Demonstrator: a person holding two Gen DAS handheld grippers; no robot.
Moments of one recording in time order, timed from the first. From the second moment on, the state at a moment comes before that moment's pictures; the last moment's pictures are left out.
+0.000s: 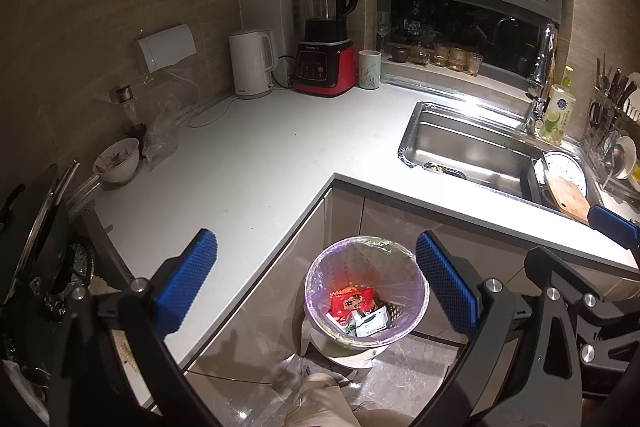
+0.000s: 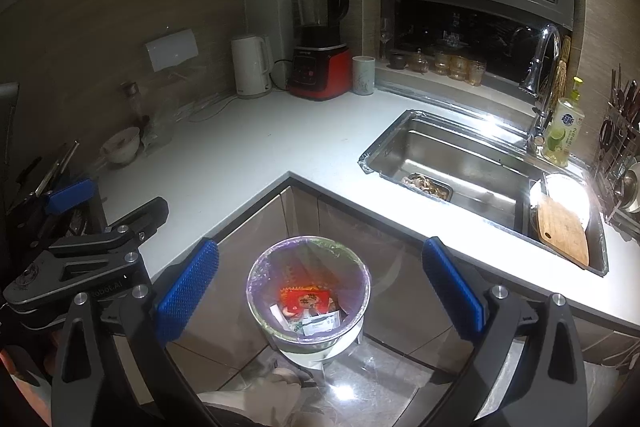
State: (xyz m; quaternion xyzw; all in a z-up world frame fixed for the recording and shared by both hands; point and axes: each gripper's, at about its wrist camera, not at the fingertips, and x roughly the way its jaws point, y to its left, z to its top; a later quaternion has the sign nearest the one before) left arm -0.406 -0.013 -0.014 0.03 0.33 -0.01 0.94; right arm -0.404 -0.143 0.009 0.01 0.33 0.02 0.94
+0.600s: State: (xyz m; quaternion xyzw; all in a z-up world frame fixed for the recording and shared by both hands) left arm -0.404 -0.012 -0.019 0.03 0.33 -0.01 0.94; right arm -0.401 -0.141 0.003 0.01 0.34 0.02 0.94
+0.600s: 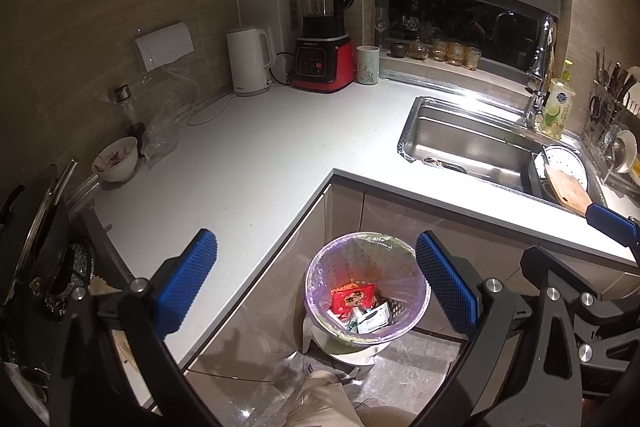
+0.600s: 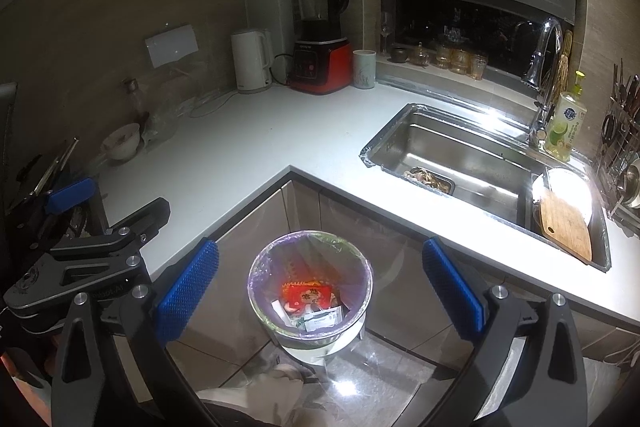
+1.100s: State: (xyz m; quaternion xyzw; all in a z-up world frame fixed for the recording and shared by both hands) left arm -0.401 -0.011 -0.023 0.04 0.34 -0.02 0.94; right arm -0.401 -0.141 0.001 0.02 0.34 0.02 0.94
